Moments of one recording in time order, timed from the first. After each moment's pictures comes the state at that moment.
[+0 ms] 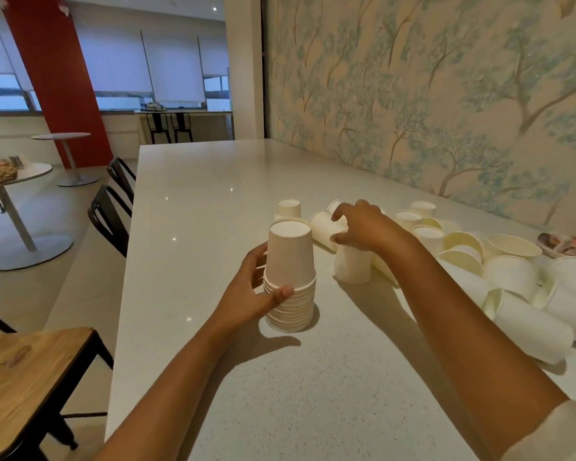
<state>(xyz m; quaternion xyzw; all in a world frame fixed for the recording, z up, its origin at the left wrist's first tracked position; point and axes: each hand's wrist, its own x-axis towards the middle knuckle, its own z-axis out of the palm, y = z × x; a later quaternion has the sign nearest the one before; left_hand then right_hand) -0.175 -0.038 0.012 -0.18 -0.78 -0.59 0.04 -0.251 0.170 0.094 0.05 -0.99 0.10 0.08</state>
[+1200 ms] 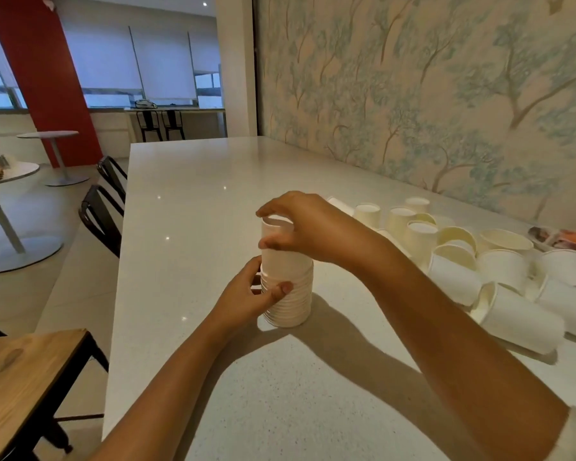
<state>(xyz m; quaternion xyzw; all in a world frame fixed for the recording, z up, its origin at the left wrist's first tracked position) -0.188 -0.038 0.003 -0.16 -0.81 -0.56 0.04 -0.172 0.099 0.133 0.26 -0.94 0.18 0.10</state>
